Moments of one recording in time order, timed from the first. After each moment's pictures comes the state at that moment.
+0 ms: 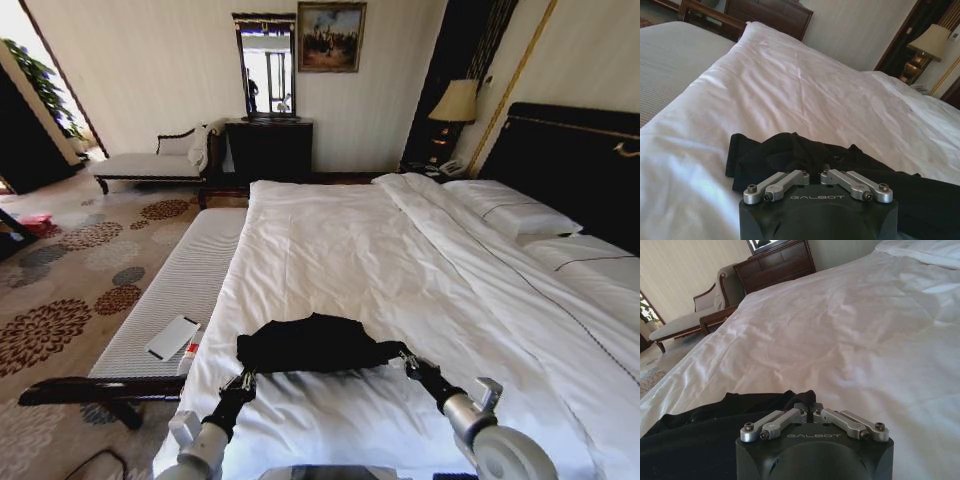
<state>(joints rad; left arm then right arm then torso) 1.78 -1.03 -0.31 -2.27 -0.78 0.10 -0.33 -1.80 0.96 0.67 2.20 0.94 -0.28 0.10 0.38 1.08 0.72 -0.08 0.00</state>
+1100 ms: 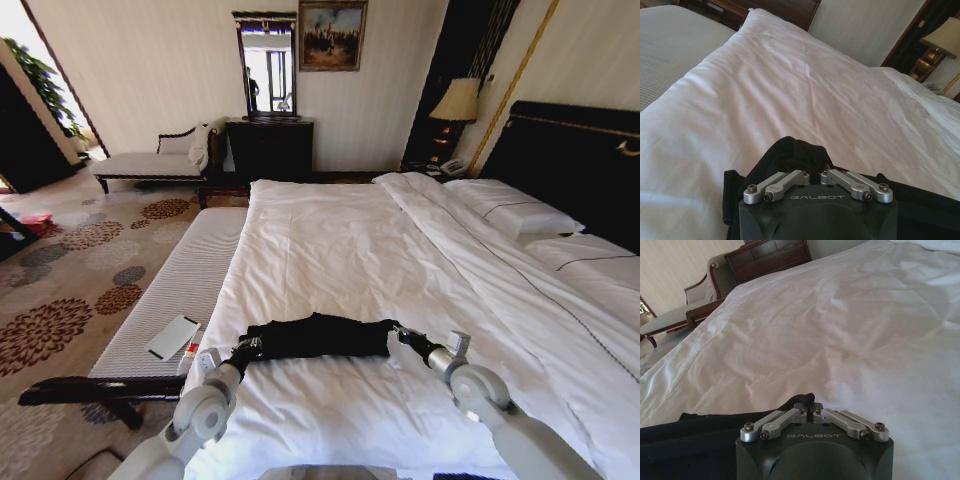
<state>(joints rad) 1.31 -0.96 -0.16 -2.03 -1.05 0.19 -0.44 -1.41 0.84 0.48 1.90 1.06 -0.32 0.12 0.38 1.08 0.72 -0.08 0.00</state>
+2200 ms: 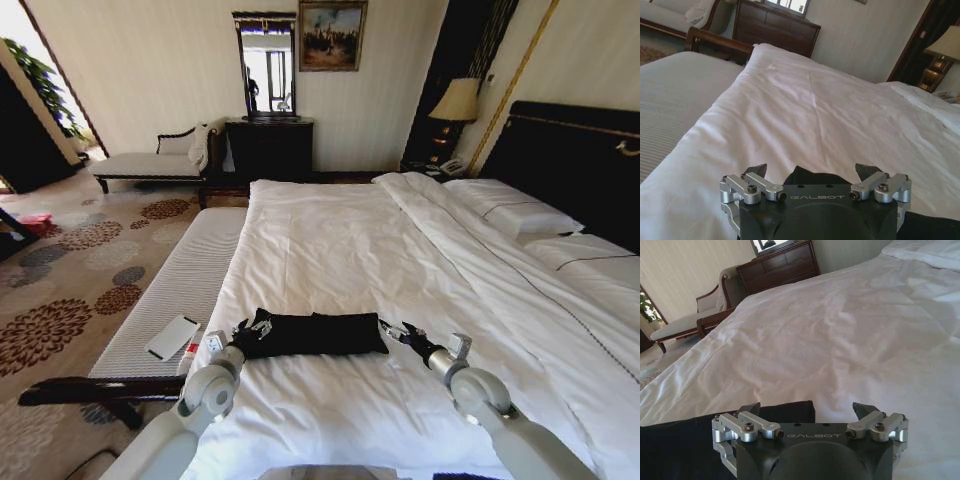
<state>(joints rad) 1.25 -0.96 -0.18 -2.05 -0.92 0.21 -0.49 -1.45 0.86 0.51 1.92 0.99 -0.28 0.06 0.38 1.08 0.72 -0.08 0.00</state>
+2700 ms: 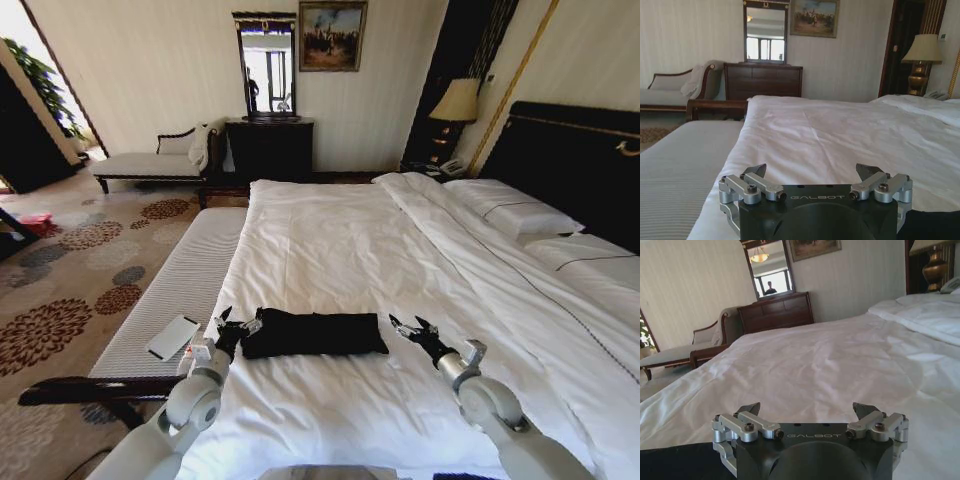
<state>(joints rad) 1.40 -0.92 -0.26 -2.08 -0.57 0.08 -0.37 -1.57 0.93 0.64 1.95 0.82 -0.08 -0.02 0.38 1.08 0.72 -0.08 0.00</state>
